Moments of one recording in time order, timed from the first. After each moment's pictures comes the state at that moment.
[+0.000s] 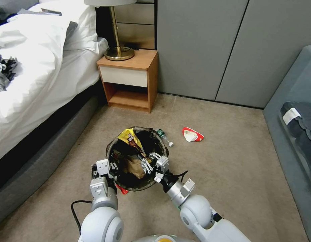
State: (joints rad) left arm 1.61 -1.45 -0.32 -2.21 -0.19 0.37 -0.53; right arm -1.21 1.24 -0.12 1.77 0.36 0.32 -0.17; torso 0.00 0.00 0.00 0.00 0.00
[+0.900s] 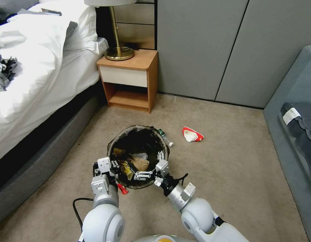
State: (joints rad) left arm 1.58 -1.46 -0.32 -2.18 -0.20 0.38 -0.53; right arm -1.23 1.22 -0.11 1.85 0.28 0.34 -0.18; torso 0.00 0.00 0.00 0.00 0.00
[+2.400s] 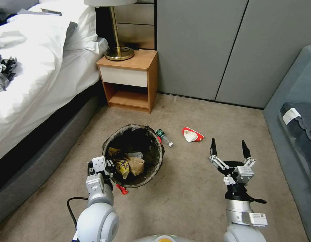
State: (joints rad) left arm 1.58 -1.43 -0.36 -2.19 -0.21 0.38 -0.52; right arm -1.67 1.40 0.44 2.05 0.06 0.55 0.20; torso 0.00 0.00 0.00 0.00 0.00
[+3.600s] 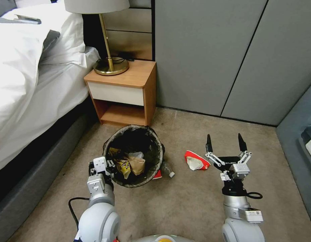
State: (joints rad) left arm 1.58 -1.44 -0.36 -2.18 -0.21 0.37 -0.53; right arm -1.61 1.41 0.45 2.00 -0.01 0.65 0.13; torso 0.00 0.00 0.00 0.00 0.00
